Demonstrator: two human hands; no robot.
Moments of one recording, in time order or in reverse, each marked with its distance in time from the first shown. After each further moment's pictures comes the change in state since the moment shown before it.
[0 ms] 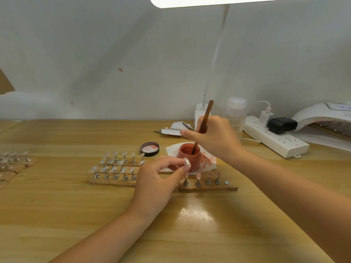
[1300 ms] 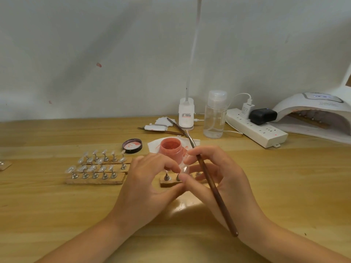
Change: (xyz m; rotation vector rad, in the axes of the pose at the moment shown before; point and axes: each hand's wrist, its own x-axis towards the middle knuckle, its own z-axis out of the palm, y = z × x) left_hand -0.012 0.006 0.007 0.358 -0.140 0.420; right_hand -0.112 -0.008 -0.019 0.546 0.071 -0.110
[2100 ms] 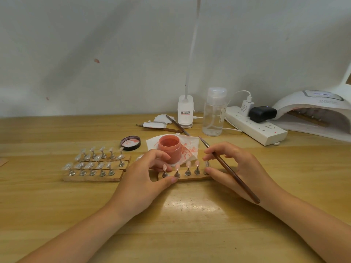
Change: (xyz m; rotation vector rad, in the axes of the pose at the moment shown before) left_hand 0.002 -0.020 0.004 -0.155 -0.177 -0.439; right_hand 0.014 0.038 -0.049 -0.336 -0.192 0.031
